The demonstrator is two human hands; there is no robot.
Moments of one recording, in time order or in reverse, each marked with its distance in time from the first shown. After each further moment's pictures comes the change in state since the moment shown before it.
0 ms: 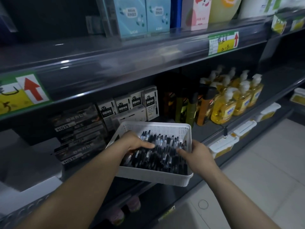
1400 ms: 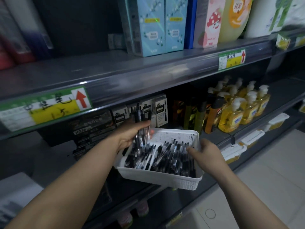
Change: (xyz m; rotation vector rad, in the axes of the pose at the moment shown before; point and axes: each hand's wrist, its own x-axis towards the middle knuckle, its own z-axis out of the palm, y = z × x) left_hand -0.058 0.006 -0.061 -0.706 -0.149 0.297; right_hand -0.011 -0.029 -0.015 -0.034 0.063 -0.083
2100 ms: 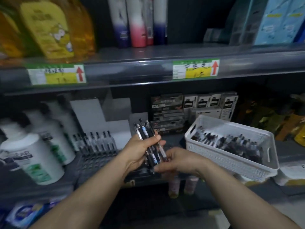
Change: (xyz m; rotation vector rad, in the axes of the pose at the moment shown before) left_hand -0.210 -0.109 -0.084 -0.528 0.403 0.186; right_hand -0.131 -0.137 0.150 0.100 -1.110 -0.261
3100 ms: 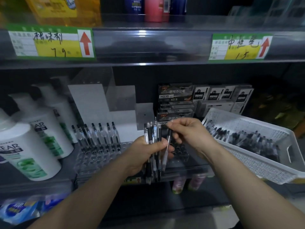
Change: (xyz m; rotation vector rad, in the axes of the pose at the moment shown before) left_hand 0.001 -0.014 -0.044 0.191 -0.154 -0.060; right_hand 0.055 -0.016 -0.007 0.416 0.461 -0.216
